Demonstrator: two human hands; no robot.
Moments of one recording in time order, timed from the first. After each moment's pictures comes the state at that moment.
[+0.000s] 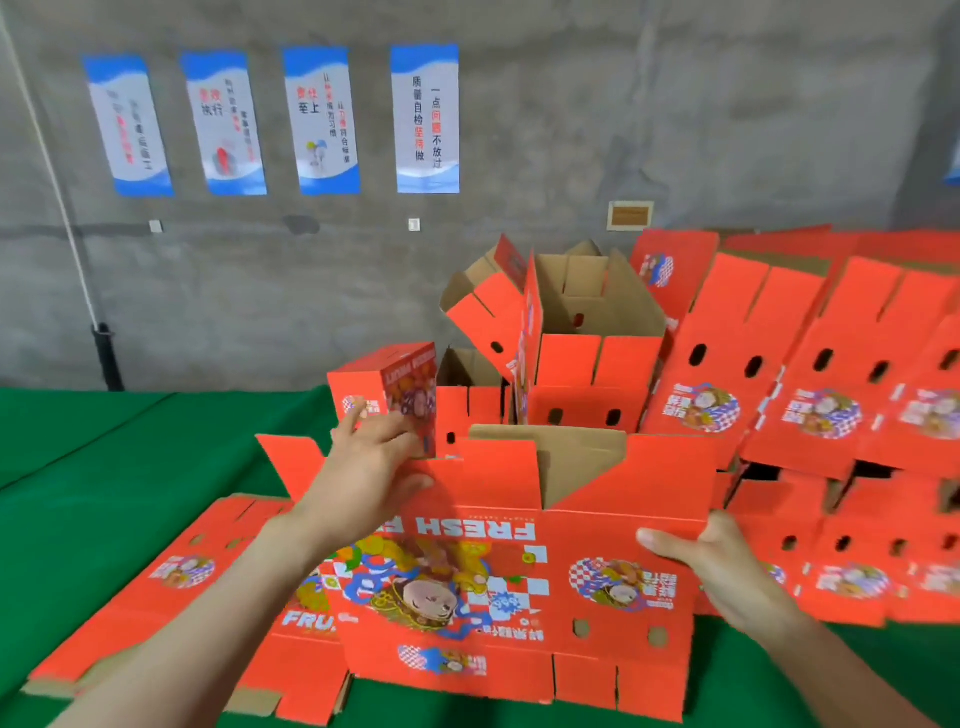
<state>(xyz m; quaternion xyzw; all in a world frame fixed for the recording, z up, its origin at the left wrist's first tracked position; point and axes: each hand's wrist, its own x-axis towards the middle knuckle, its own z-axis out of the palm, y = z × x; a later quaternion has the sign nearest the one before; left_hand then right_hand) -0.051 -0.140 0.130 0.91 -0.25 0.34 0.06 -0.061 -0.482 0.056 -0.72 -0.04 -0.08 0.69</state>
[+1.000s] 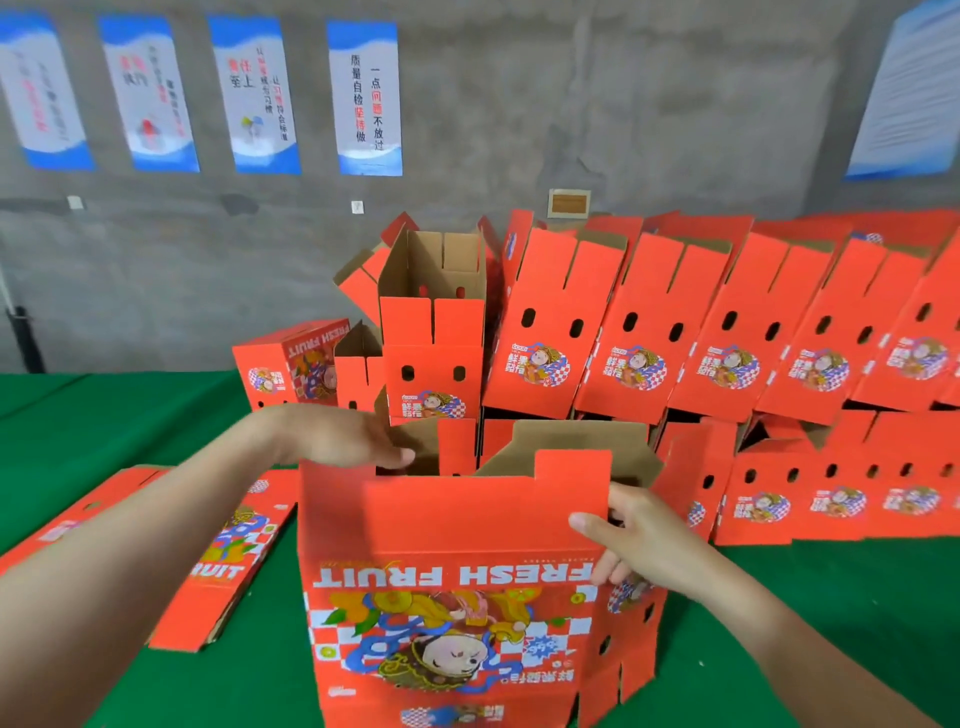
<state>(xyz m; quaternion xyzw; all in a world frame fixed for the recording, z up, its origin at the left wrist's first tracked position) -0.106 -0.305 0.177 0.97 -0.12 -0.16 0.16 -0.162 -0.611 0.080 -0.90 -0.18 -0.01 0.41</state>
